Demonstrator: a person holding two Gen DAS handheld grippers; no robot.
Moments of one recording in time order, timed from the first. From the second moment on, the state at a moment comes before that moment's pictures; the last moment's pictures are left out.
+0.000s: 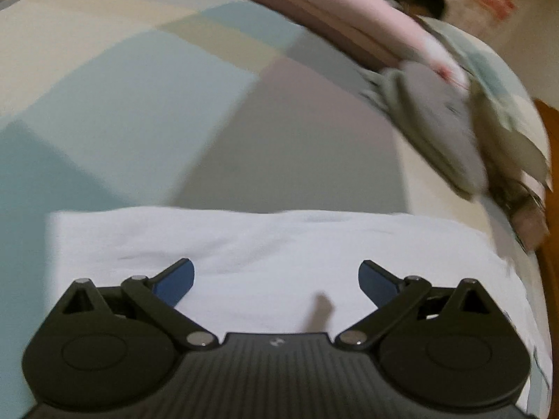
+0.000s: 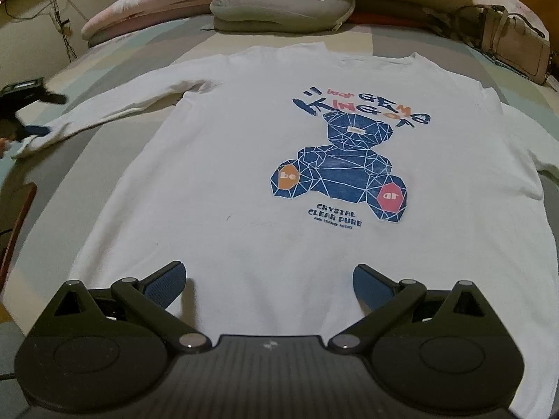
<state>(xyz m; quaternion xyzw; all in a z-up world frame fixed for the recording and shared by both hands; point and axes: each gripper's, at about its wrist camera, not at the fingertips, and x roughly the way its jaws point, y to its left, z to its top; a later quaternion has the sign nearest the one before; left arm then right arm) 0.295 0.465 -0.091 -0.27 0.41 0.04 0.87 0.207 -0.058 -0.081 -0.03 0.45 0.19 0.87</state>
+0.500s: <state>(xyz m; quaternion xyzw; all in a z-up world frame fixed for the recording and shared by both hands) 0.271 0.443 -0.097 -0.06 0.42 0.09 0.90 0.204 -0.048 -0.087 -0.07 0.44 0.18 0.88</state>
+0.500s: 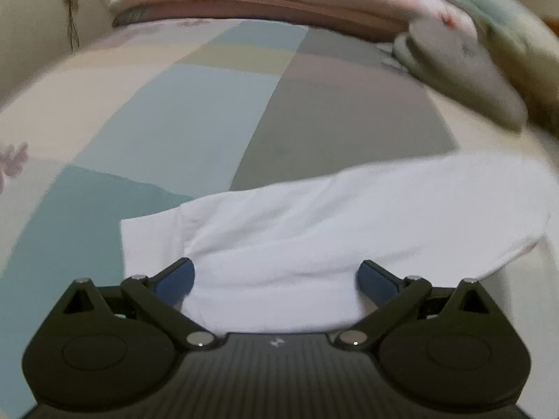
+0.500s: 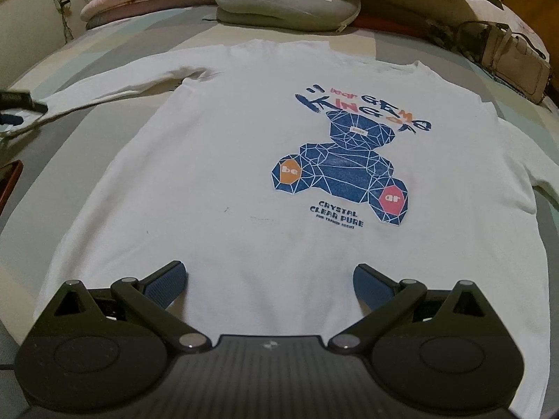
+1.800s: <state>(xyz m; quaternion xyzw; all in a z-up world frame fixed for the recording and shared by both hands) 0.249 0.299 -0.046 0.04 0.41 0.02 0.91 0.245 0.074 -0.080 -0.15 0.41 0.24 0.87</state>
